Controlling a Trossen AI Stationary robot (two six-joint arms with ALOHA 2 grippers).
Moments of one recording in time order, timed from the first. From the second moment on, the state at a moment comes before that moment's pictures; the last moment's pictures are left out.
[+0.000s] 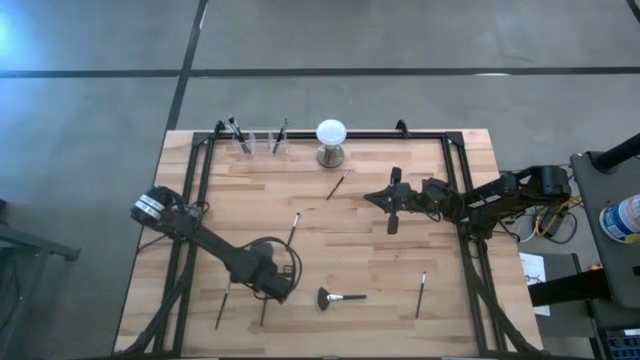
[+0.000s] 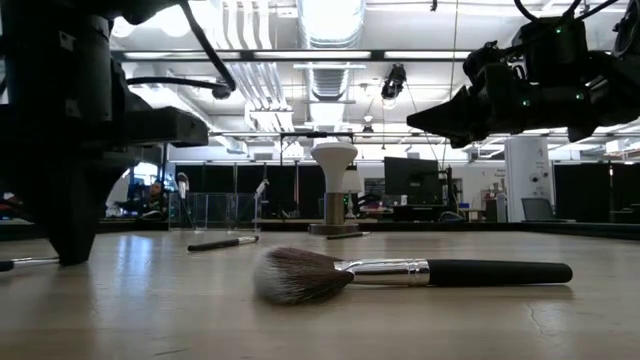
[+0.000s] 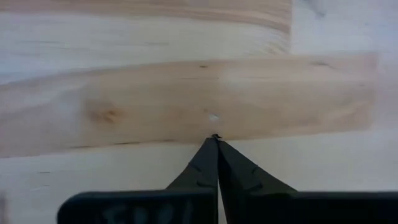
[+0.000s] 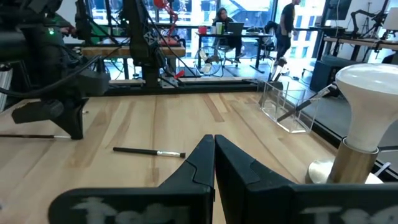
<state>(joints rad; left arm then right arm) -0.52 1.77 1.08 -0.78 -0.13 -2.04 -0.19 1.37 0.18 1.16 -0.05 0.00</state>
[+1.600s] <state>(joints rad) 0.39 1.39 0.94 0.13 -0.55 -0.14 -0.19 1.39 0.19 1.16 -0.05 0.01</state>
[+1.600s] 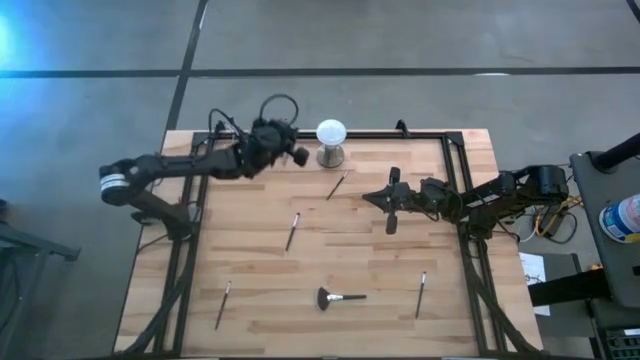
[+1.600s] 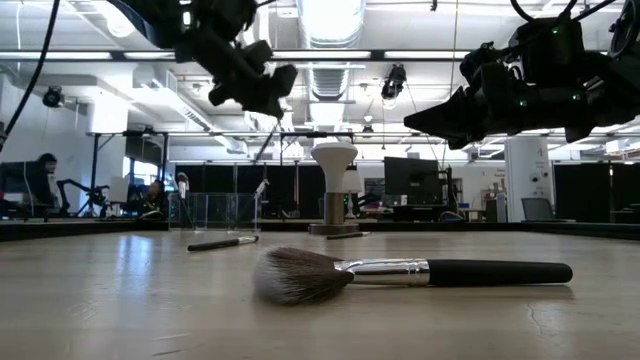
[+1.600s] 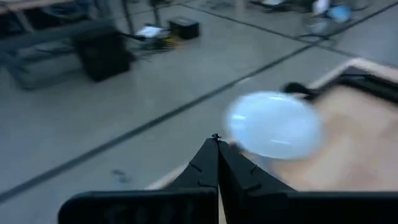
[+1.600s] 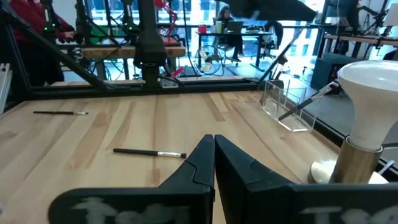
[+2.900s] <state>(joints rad) 0.71 1.57 0.68 0.68 -0.35 -0.06 -0.19 1.39 0.19 1.16 -0.05 0.00</state>
